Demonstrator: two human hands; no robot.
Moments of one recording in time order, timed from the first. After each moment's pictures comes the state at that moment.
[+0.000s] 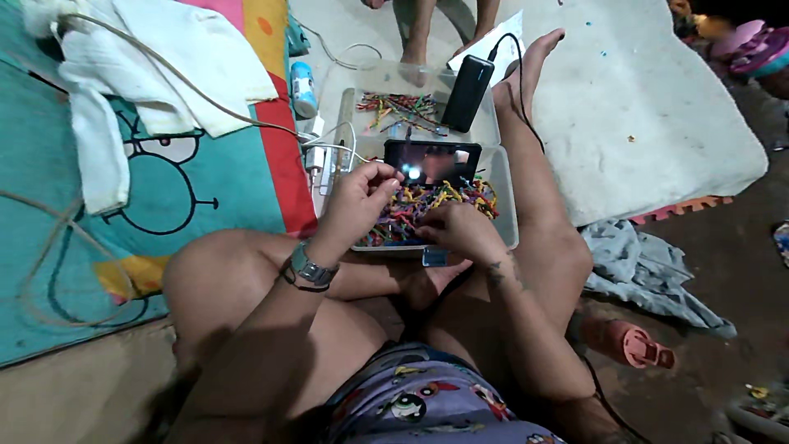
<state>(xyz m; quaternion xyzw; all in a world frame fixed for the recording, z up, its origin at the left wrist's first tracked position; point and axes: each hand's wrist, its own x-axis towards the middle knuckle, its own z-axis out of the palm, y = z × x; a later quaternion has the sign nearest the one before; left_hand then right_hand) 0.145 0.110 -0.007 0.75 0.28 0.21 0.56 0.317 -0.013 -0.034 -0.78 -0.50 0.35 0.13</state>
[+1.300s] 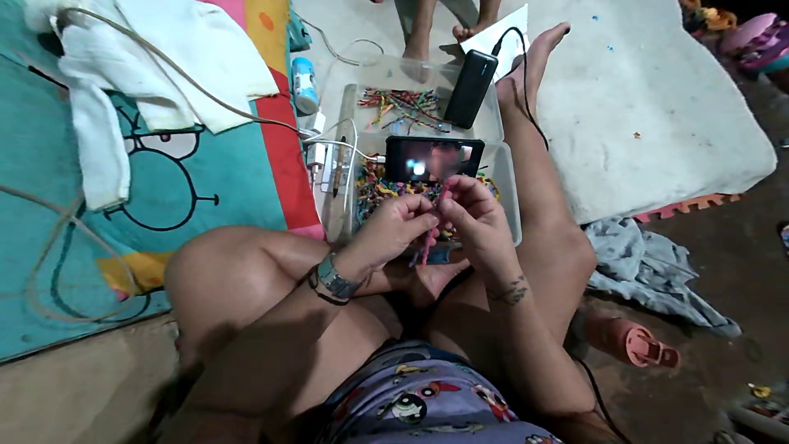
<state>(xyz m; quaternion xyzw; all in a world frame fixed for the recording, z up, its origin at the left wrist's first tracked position) 0.167 0.079 -0.018 0.57 0.26 0.08 0.77 0.299 -0.035 -0.038 -0.58 -0.33 0.36 0.66</state>
